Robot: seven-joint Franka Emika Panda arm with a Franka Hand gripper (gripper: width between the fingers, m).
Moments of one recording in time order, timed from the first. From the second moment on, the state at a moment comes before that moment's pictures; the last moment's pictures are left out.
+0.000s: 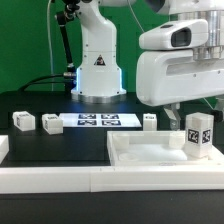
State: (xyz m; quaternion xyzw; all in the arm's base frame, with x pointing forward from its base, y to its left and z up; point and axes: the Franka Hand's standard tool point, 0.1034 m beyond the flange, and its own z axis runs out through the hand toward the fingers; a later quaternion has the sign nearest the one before) arm 0.618 0.115 0.081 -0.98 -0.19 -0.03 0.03
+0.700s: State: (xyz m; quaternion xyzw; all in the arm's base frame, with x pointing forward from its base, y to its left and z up) arm 0.618 0.116 0.081 -1.00 -0.08 -0.02 0.03
